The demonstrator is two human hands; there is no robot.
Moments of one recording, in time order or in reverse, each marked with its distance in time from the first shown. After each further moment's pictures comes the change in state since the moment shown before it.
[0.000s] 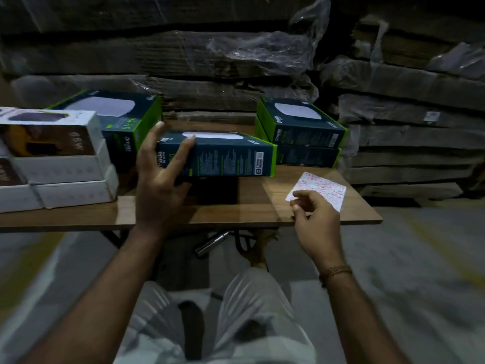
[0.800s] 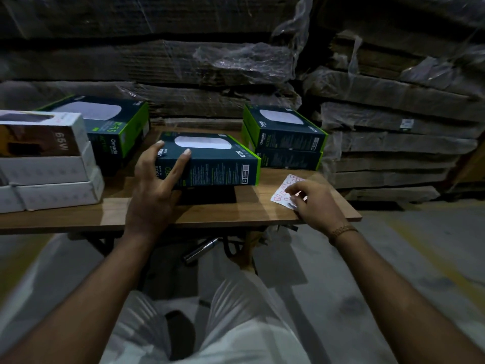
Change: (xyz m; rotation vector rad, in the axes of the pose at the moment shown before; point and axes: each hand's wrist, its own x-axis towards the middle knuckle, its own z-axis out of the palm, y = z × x) left_hand -0.021 -0.006 0.014 0.067 -0.191 0.047; right_hand 0.071 0.029 -0.041 -0.432 -0.288 -0.256
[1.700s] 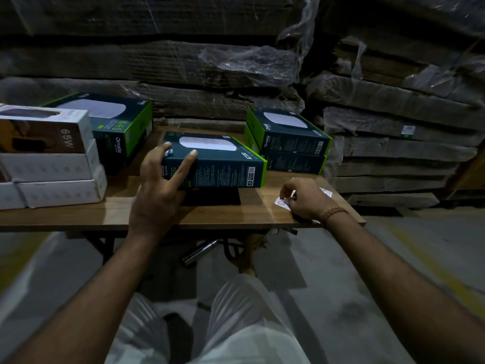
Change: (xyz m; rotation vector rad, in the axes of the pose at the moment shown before) left_hand -0.003 0.001 0.001 0.034 -0.015 -0.043; right_hand 0.050 0.001 0.018 -0.225 -0.262 -0.078
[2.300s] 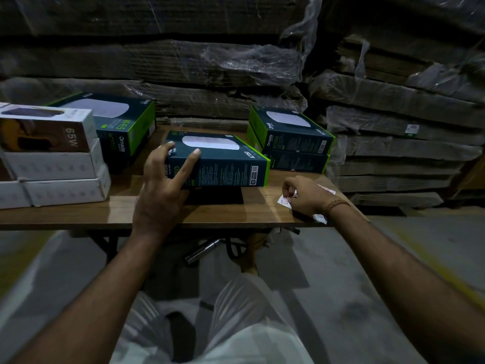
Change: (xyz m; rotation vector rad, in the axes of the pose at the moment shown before) left_hand 0.001 0.001 -0.001 -0.031 -0.006 0.020; right_hand 0.012 -0.002 -0.004 -0.022 -0.148 0.002
